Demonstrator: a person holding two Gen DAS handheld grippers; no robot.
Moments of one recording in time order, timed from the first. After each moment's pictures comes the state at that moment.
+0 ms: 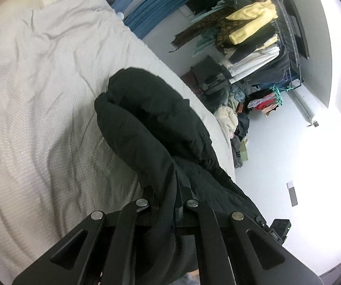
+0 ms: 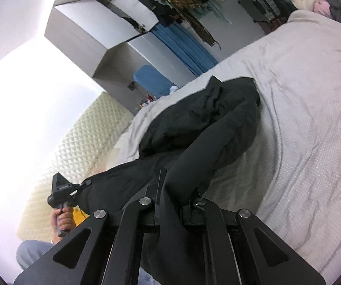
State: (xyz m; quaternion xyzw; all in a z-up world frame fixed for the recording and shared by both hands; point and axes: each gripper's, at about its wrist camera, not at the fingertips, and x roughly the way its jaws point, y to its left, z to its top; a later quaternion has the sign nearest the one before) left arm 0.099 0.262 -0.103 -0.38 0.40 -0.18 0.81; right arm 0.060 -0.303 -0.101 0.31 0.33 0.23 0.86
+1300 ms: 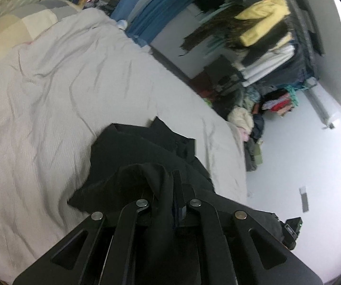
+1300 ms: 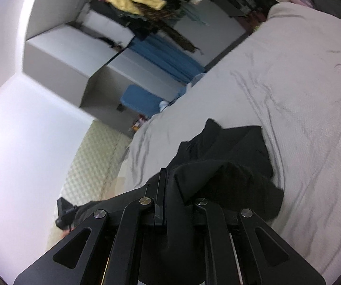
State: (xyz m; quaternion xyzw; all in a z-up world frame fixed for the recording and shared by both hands) left arm 0.211 0.274 -0.013 -0.35 0.45 -0.13 0.81; right arm 0.175 -0.348 -0.041 0.40 0.35 0.16 0.83
